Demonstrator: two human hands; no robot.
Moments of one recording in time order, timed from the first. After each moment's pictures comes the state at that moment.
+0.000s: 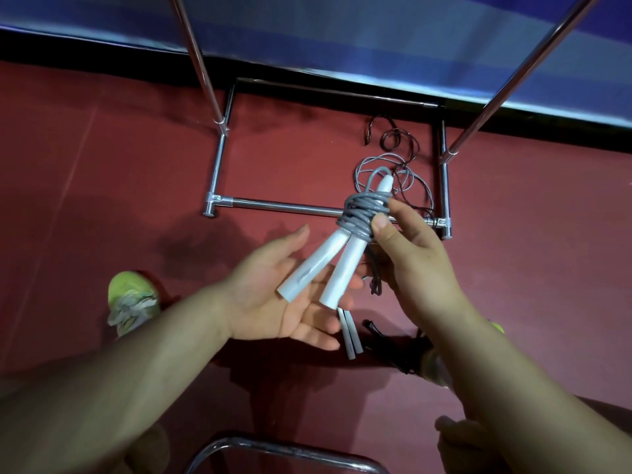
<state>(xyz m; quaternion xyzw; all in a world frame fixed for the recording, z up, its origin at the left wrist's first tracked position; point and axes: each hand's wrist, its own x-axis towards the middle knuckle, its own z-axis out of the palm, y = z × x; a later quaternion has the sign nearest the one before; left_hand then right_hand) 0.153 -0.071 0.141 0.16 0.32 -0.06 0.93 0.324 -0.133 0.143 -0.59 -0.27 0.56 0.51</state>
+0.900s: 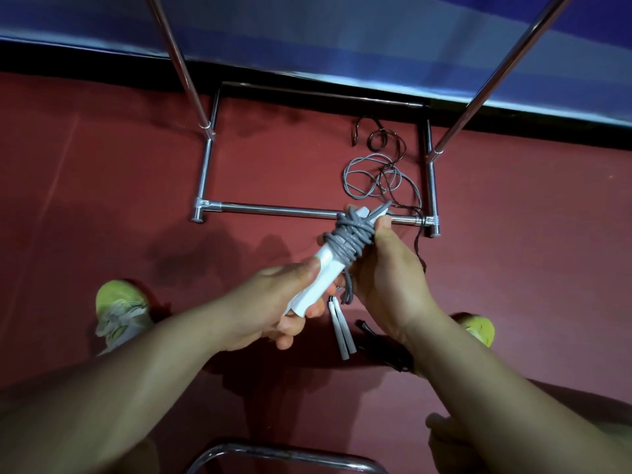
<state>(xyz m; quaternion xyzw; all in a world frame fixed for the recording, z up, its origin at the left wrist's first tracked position) 0.159 -0.089 0.147 0.41 0.41 0.00 0.82 0.309 -0.130 0.136 -0.53 -0.08 0.62 0.57</state>
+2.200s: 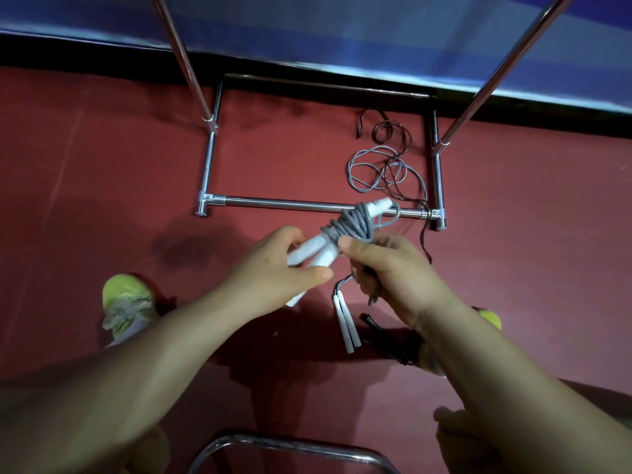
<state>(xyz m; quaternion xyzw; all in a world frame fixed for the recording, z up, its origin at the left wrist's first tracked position) 0.165 -0.075 0.133 0.66 0.53 0.02 0.53 0.325 -0.137 0.139 -0.64 -0.26 0.60 0.39</state>
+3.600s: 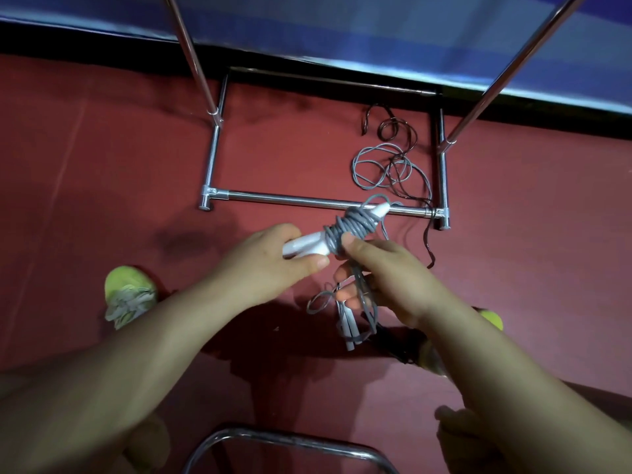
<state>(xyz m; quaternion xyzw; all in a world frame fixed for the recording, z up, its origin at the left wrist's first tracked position) 0.156 -0.069 0.132 0.71 0.55 -0.04 0.44 0.319 -0.137 0.144 -0.65 -0.21 0.66 0.30</state>
